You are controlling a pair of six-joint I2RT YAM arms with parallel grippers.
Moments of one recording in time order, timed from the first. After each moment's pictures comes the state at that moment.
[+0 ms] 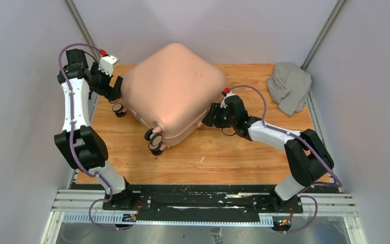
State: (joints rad) left arm 0.31 1.66 1.73 -1.00 0.48 0.74; right arm 0.58 1.57 0.90 0.12 -0.16 0.57
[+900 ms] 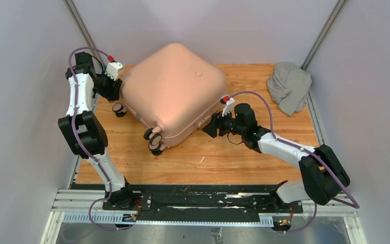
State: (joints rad) left arm 0.32 1.90 1.81 -1.02 0.44 0.88; right arm 0.59 1.36 0.70 0.26 -0.36 0.32
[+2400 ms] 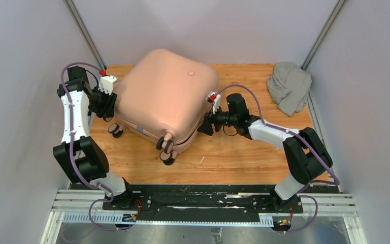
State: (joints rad) left arm 0.37 1.55 1.50 -1.10 0.33 0.74; right arm 0.55 1.59 0.89 0.22 -0.65 -0.01
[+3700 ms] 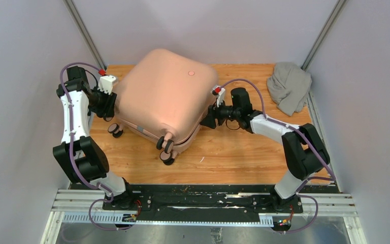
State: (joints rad) left arm 0.37 1.55 1.51 -1.10 0.35 0.73; right arm 0.48 1.63 0.95 0.19 -0.68 0.02
